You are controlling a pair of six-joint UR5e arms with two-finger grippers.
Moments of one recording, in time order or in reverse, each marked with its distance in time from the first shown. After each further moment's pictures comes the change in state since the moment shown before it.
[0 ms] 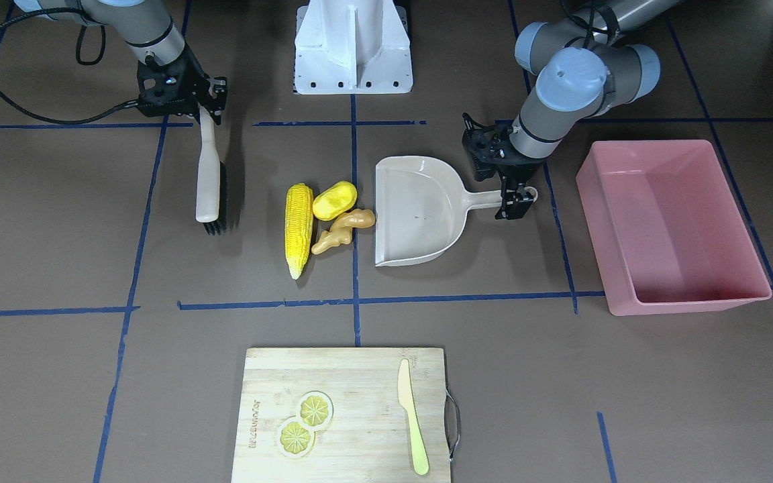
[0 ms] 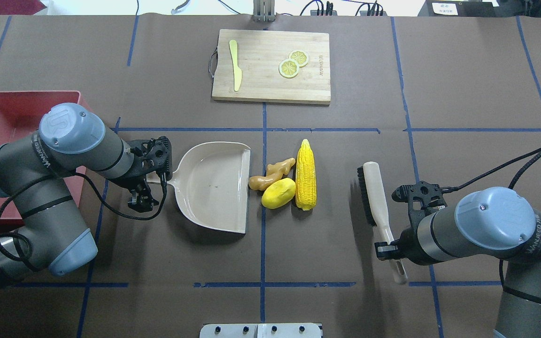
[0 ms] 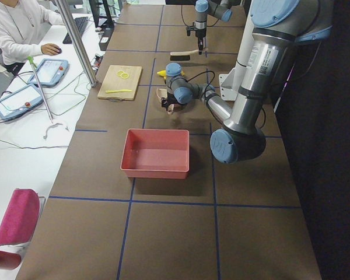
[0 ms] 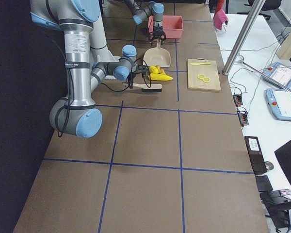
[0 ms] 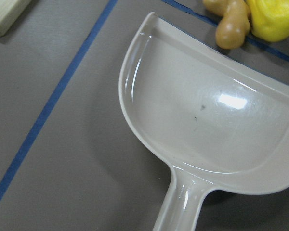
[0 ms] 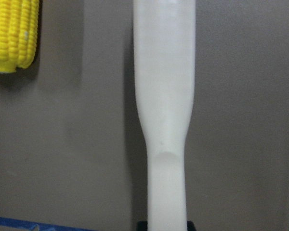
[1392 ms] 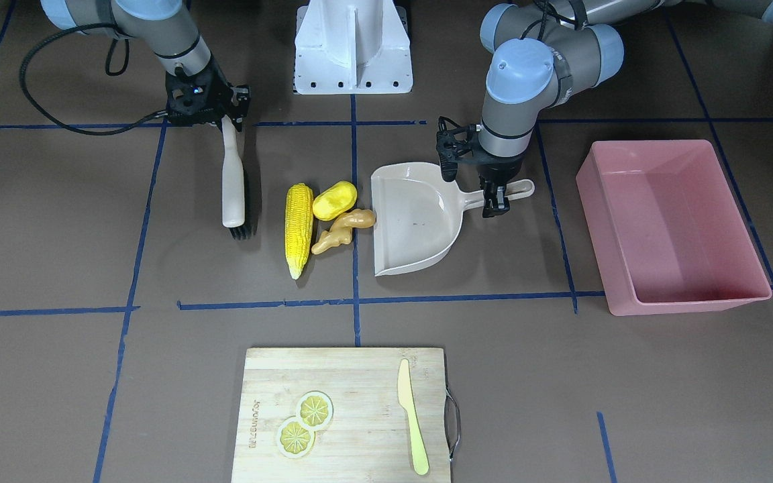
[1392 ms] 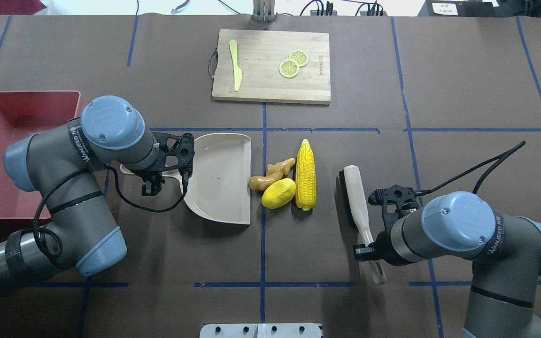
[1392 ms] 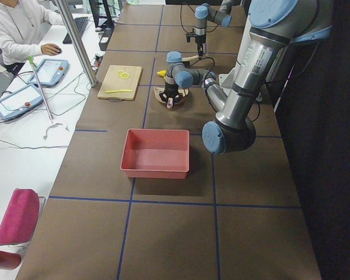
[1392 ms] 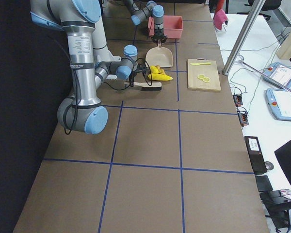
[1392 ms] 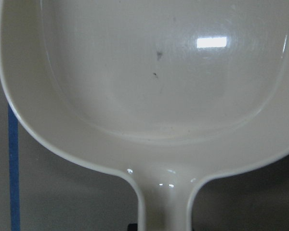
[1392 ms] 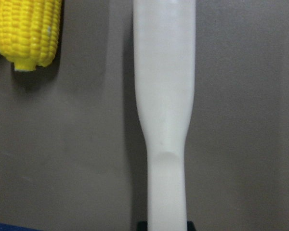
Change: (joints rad) left arm 0.023 -0.126 -0.025 0.270 0.168 0.163; right arm -0.033 0.100 -0.096 0.004 -0.012 0.000
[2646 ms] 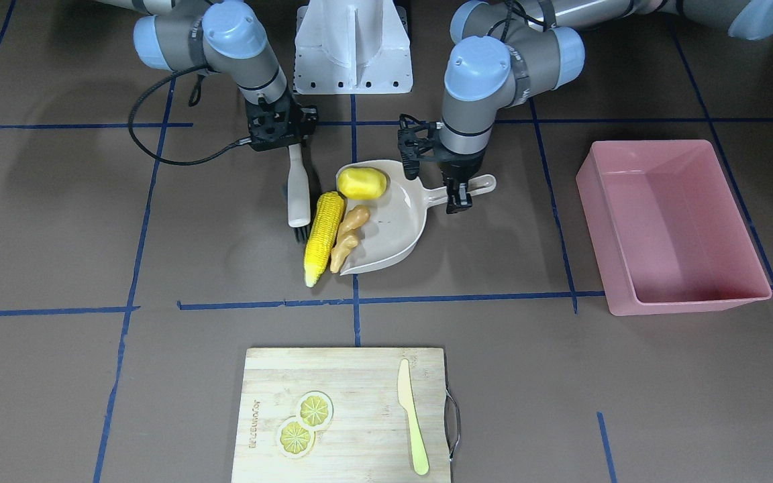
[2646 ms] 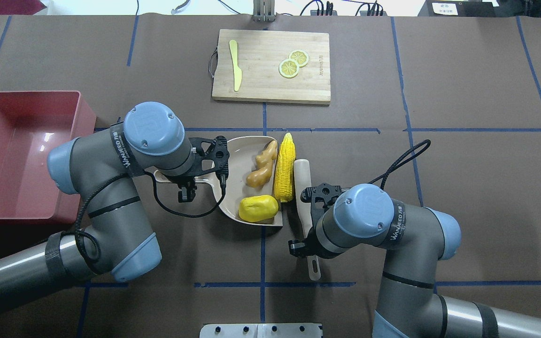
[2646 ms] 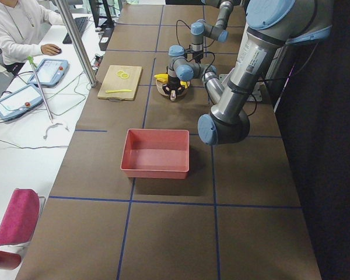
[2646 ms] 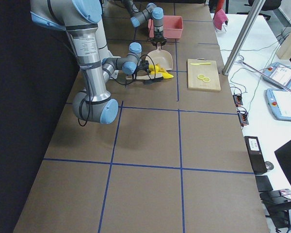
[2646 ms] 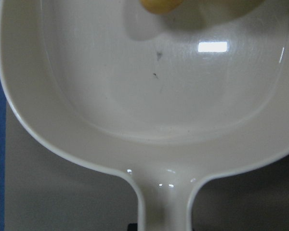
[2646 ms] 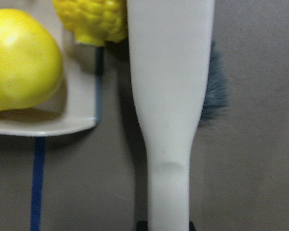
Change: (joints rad) left arm 0.061 -0.128 0.081 0.000 -0.003 -0.144; right arm -0.024 0.304 -0.253 0.000 0.025 0.006
